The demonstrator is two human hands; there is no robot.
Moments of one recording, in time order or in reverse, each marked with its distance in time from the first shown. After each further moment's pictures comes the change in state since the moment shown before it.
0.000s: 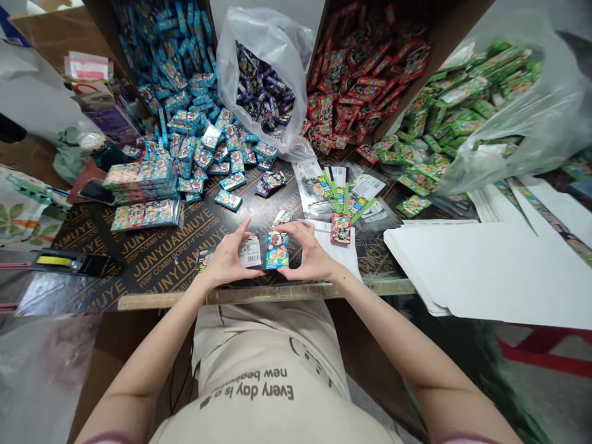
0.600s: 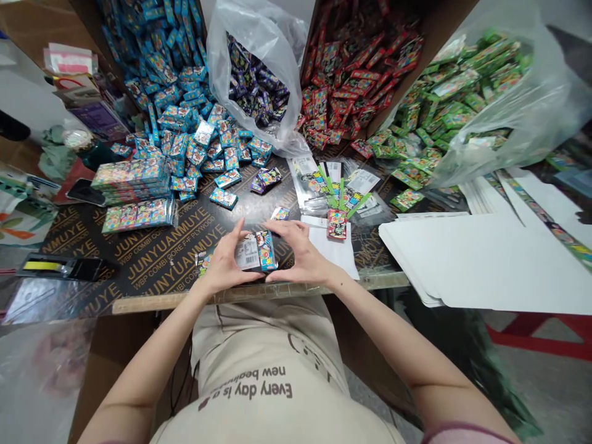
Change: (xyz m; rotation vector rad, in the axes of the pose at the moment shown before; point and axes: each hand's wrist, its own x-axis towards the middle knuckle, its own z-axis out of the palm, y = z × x) left_hand -0.010 0.003 0.010 -0.057 0.102 0.078; right_hand 0.001 -0.023 0.006 -0.117 -0.054 -0.001
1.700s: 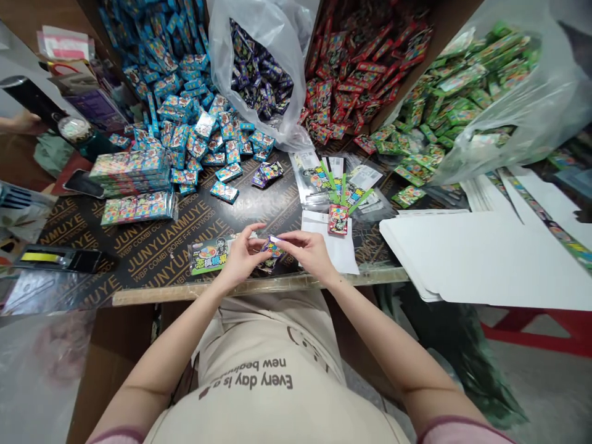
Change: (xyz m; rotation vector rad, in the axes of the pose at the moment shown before) left_hand 0.012 0.026 0.031 -0.838 -0.046 -0.444; right_hand -0.012 0.014 0.026 0.633 0.262 0.575
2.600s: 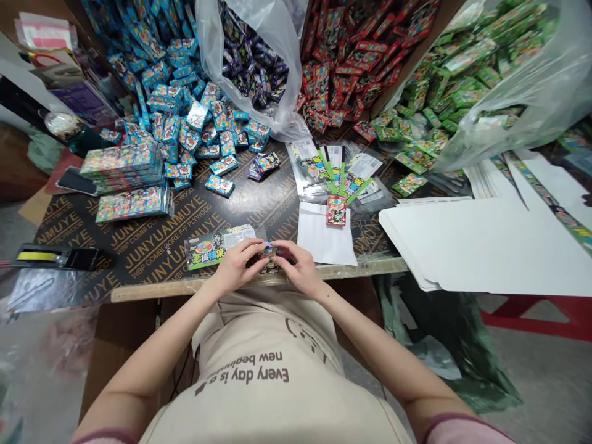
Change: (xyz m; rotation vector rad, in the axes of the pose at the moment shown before) left_hand -0.019 -0.018 -0.012 0.763 -0.035 0.653; right_hand -0.042 0.034 0.013 -0.130 -0.025 -0.249
